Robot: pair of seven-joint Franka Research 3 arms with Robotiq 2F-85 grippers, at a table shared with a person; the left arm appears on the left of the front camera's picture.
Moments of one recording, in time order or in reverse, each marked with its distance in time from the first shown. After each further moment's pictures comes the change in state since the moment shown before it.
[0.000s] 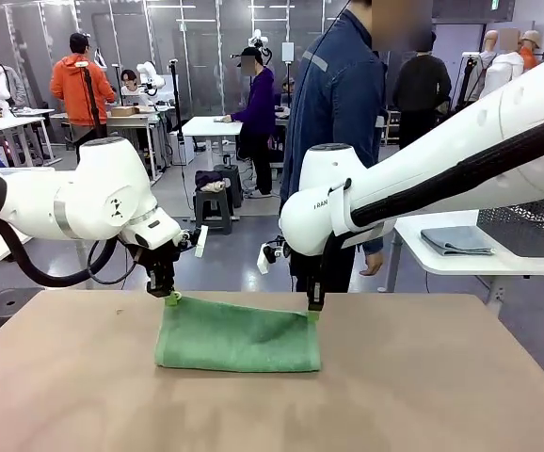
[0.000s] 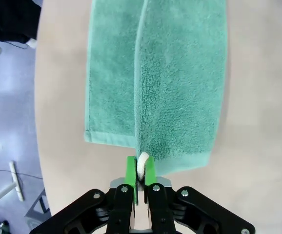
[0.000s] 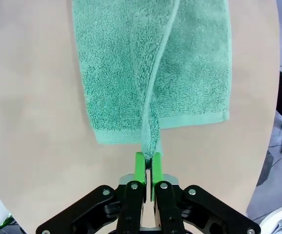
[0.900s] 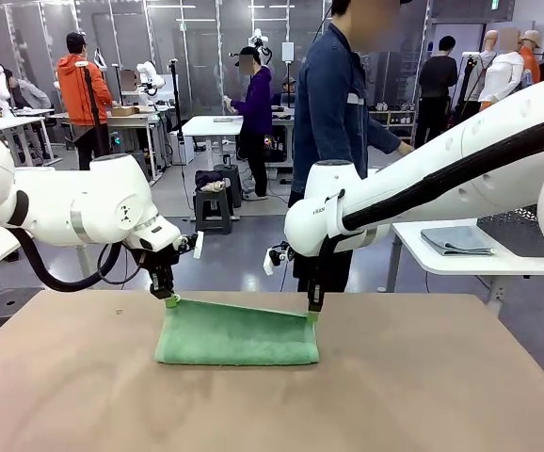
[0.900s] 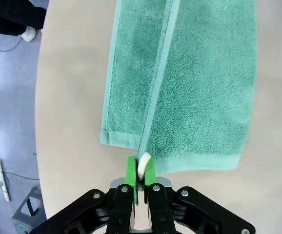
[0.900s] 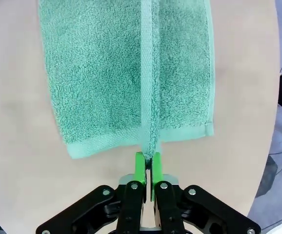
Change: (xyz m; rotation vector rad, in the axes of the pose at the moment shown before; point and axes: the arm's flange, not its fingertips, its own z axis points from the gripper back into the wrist) left arm -0.023 0.049 -0.045 -0.051 -0.010 0.062; right arm -0.003 -0.049 -0.041 0.033 -0.029 -0.009
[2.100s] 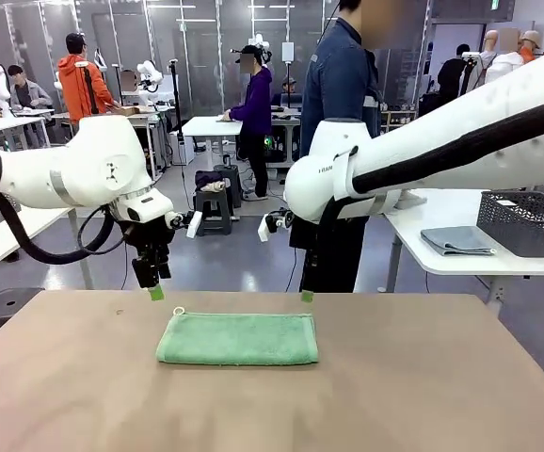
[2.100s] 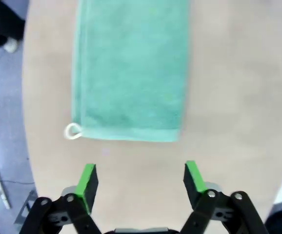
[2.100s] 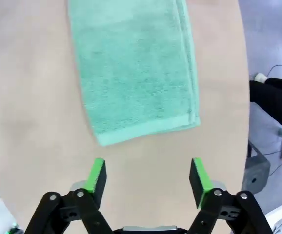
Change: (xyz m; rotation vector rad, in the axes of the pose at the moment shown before) left arm 0.022 -0.048 0.083 -0.106 0.021 -0.082; right arm 0.007 0.036 0.087 -0.039 -0.077 -0.044
